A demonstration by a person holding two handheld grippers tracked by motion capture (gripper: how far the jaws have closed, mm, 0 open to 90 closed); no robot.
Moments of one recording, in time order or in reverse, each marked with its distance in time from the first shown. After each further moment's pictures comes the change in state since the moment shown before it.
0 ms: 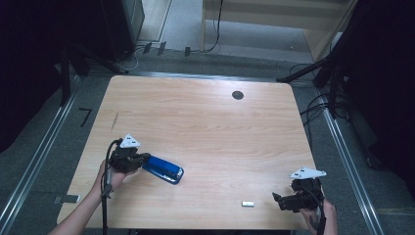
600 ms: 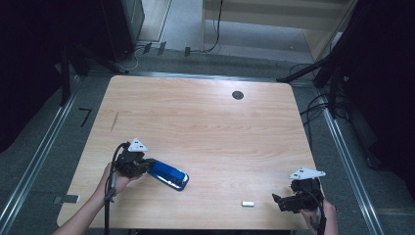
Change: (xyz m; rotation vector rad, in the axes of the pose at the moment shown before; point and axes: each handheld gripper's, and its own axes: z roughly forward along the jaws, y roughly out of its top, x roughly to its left) left arm -0.019 0.003 -0.001 0.064 -0.023 0.032; right arm 0.001 0.000 -0.001 0.007 0.010 -0.023
